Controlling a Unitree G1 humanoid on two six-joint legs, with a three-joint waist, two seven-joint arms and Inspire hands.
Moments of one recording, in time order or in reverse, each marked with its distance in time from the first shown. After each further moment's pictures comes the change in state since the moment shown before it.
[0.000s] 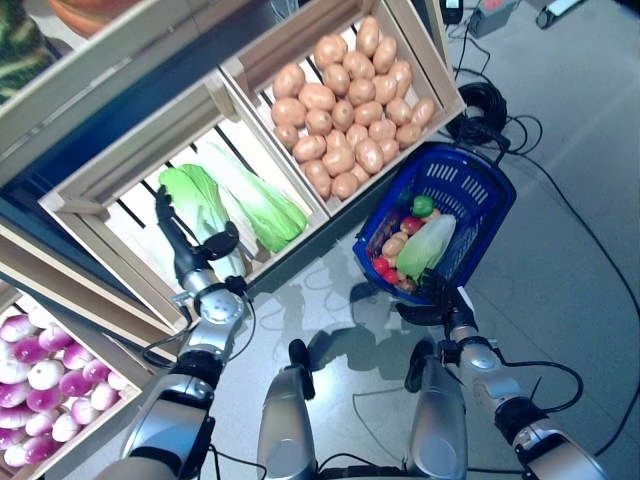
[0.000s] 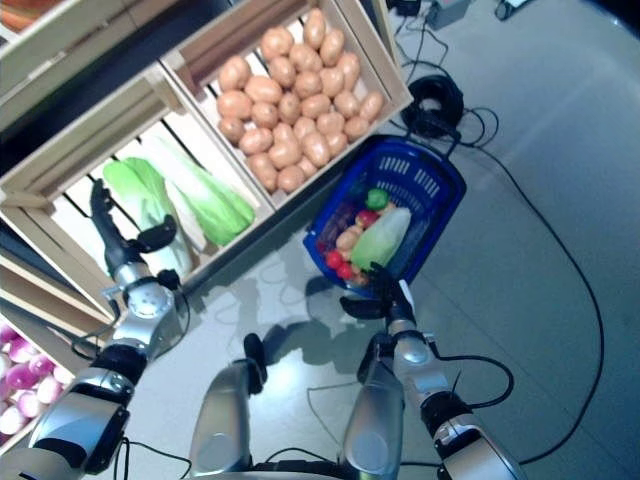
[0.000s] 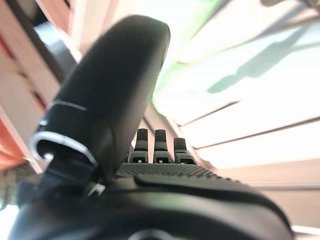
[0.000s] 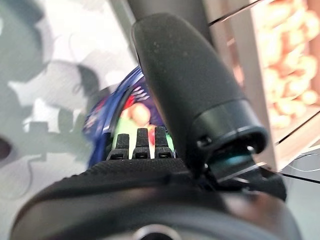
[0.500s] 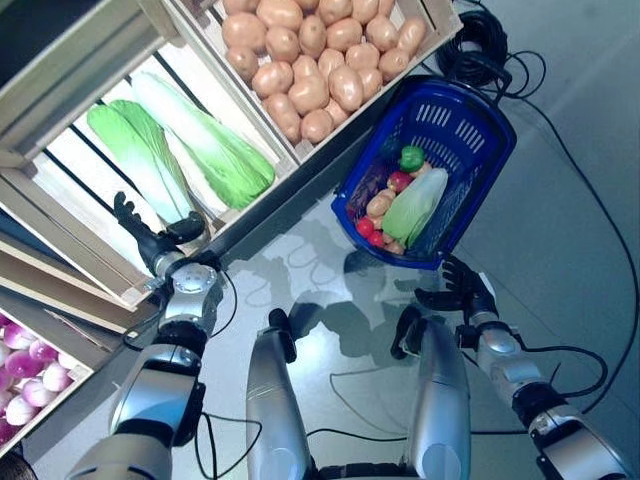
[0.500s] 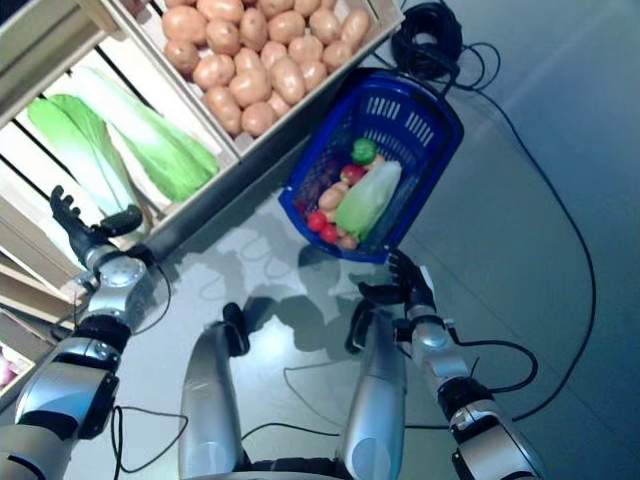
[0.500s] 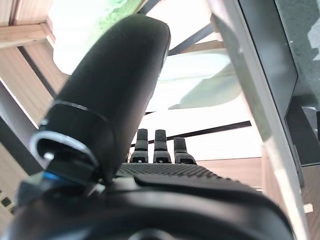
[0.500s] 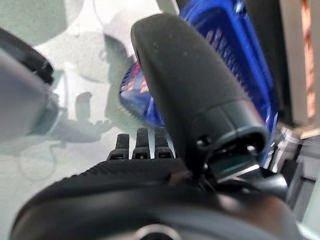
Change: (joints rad) left arm -0.150 0.070 0.010 0.105 -0.225 0.115 -0.006; right arm -0.058 -0.069 -0.016 -0.001 0.065 0.046 -0.031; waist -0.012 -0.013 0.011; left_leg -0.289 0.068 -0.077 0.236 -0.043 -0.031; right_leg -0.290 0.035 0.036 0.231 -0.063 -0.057
